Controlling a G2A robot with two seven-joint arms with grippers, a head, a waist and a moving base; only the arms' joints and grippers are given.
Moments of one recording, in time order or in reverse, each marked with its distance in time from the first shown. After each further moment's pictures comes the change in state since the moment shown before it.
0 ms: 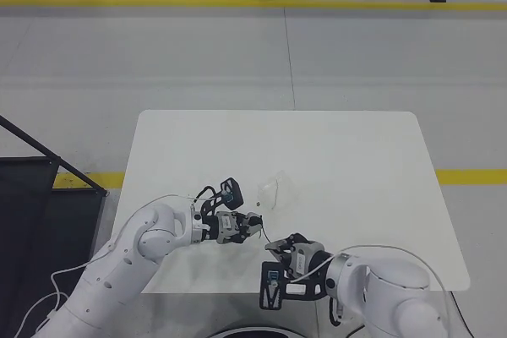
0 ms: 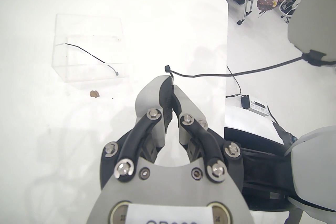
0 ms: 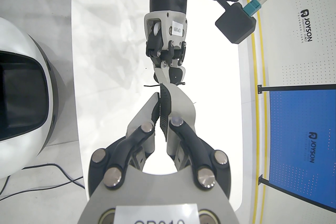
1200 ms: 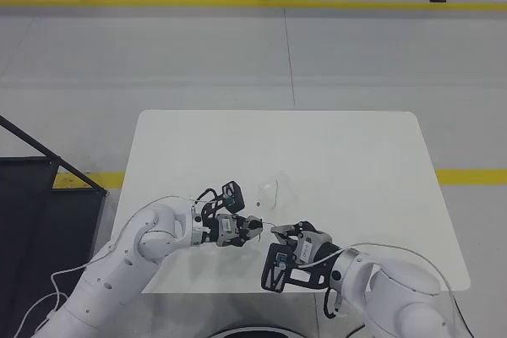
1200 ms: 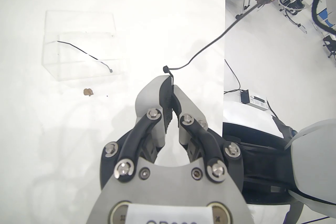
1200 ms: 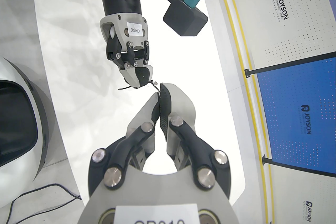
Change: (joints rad) left arm 0.000 0.005 0.009 -0.003 0.009 -0.020 -0.012; right arm -0.034 -0.003 0.037 -0.020 -0.064 0.156 -0.045
